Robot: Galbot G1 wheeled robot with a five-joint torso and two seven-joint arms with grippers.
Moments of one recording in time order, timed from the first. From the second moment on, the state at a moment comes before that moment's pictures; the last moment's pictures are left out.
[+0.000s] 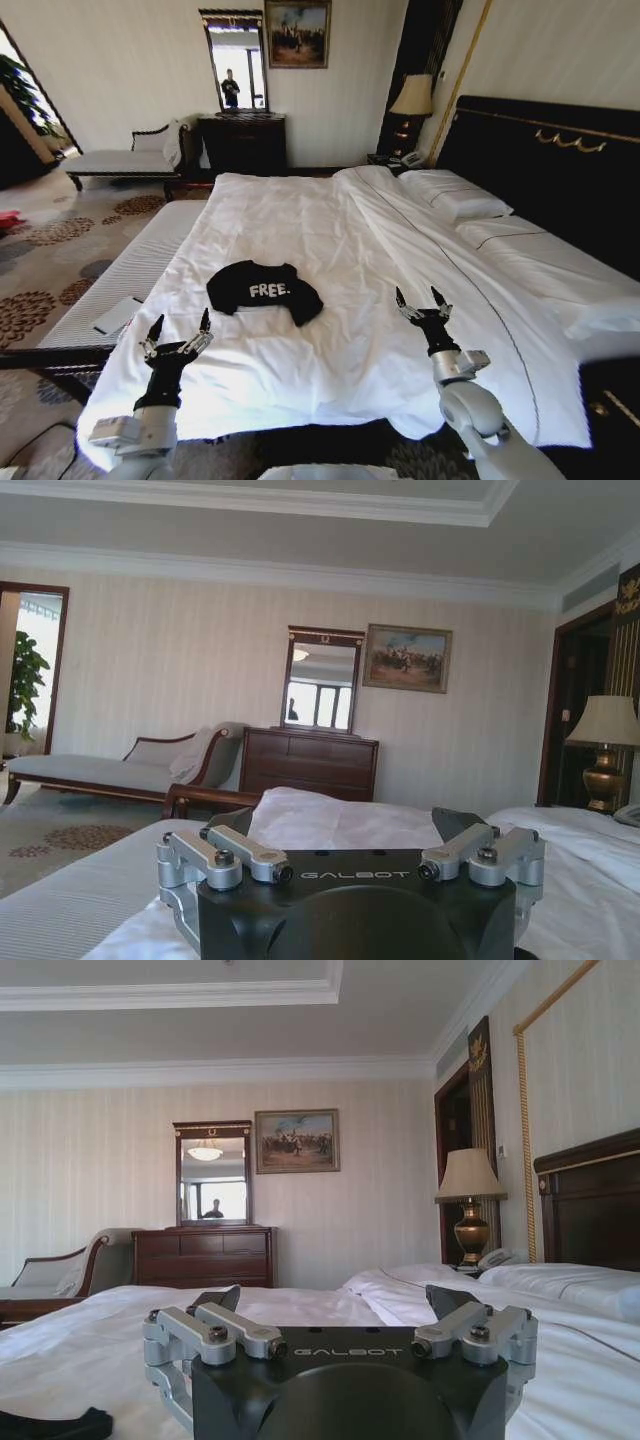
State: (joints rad) left arm 1.89 -1.50 -0.72 -2.44 -0.30 -0.08 -0.03; right arm -1.51 1.03 0.53 2.04 0.49 0.20 0.19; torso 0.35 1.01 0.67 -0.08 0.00
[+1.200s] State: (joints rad) left arm 1.81 -1.50 -0.71 -2.34 -0.27 -0.05 -0.03; right arm -1.40 1.05 0.46 1.95 0.47 0.25 0.20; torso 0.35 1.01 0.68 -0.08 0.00
